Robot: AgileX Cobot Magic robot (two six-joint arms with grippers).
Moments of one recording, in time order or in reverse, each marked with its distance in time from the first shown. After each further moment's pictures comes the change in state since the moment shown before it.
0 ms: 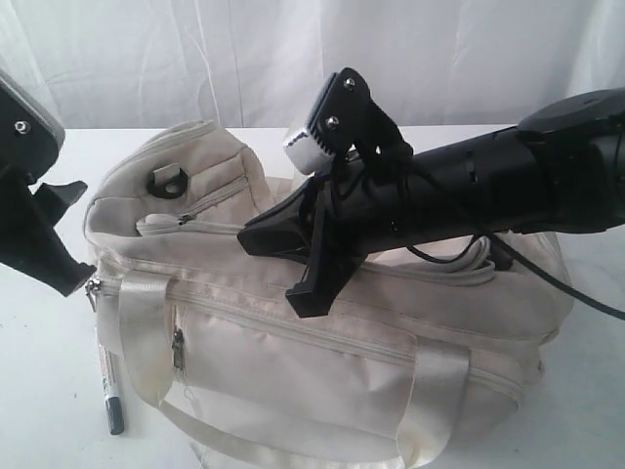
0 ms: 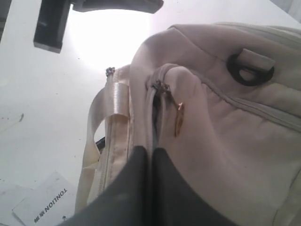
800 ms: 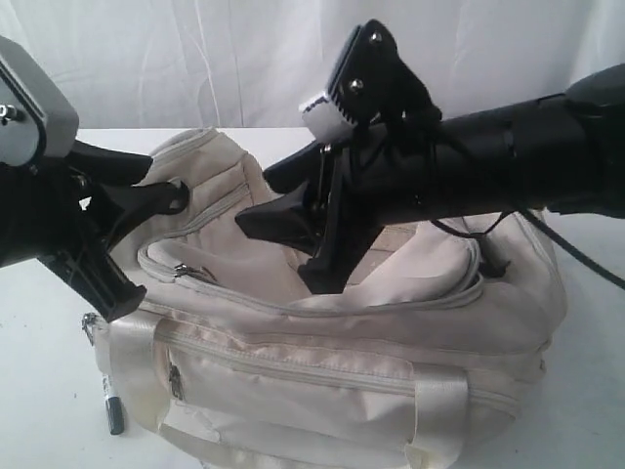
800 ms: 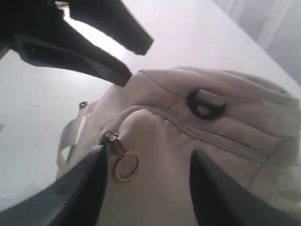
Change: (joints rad) left arm 0.000 -0.049 0.000 -0.076 -0.454 0.003; right arm 0.000 -0.116 0.000 -0.044 -0.061 0.008
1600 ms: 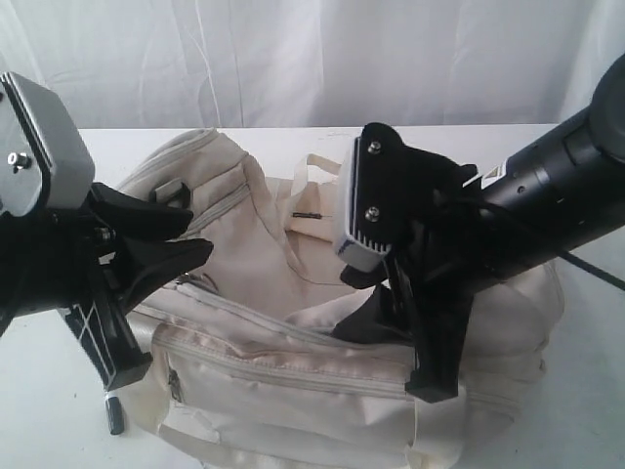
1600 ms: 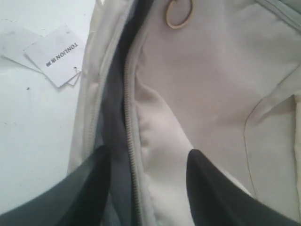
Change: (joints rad) left arm 0.000 0.000 0.037 0.367 -0.210 -0.401; right arm 0.025 -0.072 0.000 -0.773 0.139 0.496
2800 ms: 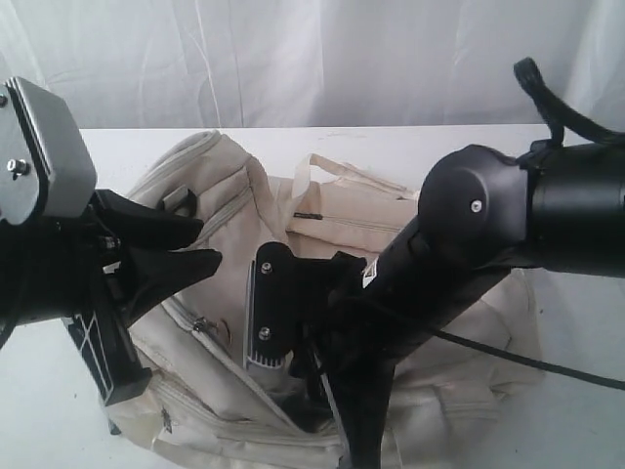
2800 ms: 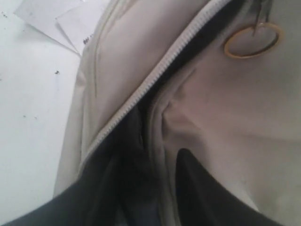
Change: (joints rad) left arm 0.000 0.000 0.000 0.000 -0.055 0.000; right arm 0.205 0.235 -0.001 -0.097 -0.115 0.084
